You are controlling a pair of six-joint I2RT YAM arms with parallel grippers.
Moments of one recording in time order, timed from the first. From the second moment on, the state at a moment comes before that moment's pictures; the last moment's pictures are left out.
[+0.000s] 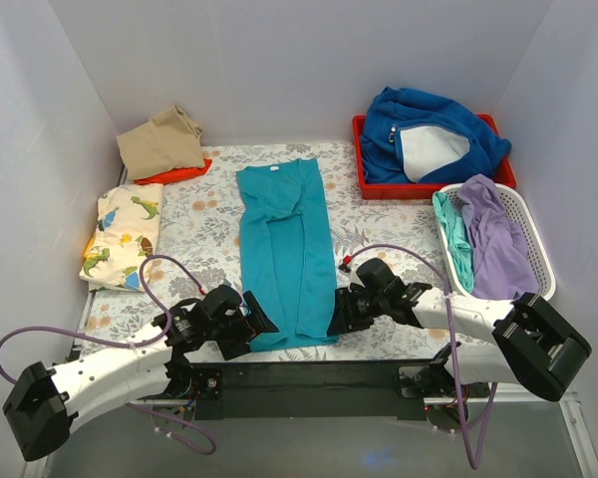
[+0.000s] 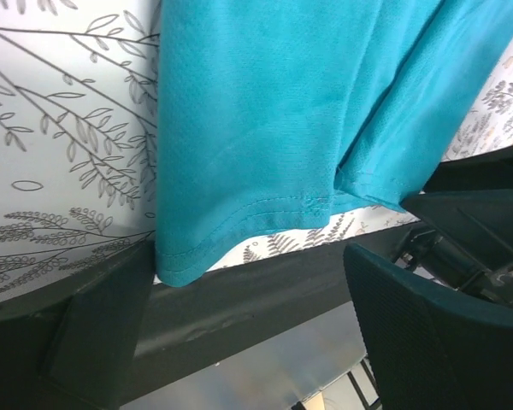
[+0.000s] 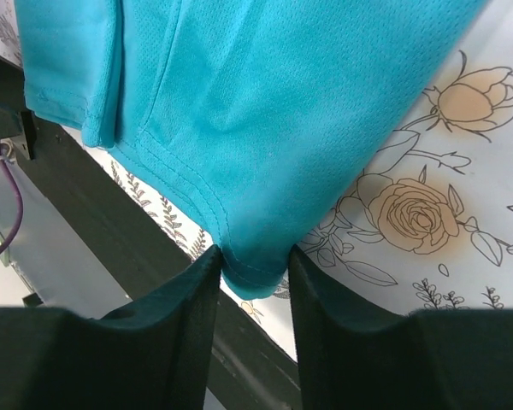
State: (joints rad) left arm -0.87 0.77 0.32 -0.51 0.06 -1.36; right arm 0.81 1.25 0.43 -0.08 -0.44 0.65
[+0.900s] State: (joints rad) left arm -0.87 0.80 0.38 -0.67 0.06 -1.32; right arm 0.83 1.15 0.43 -0.10 -0.46 0.64
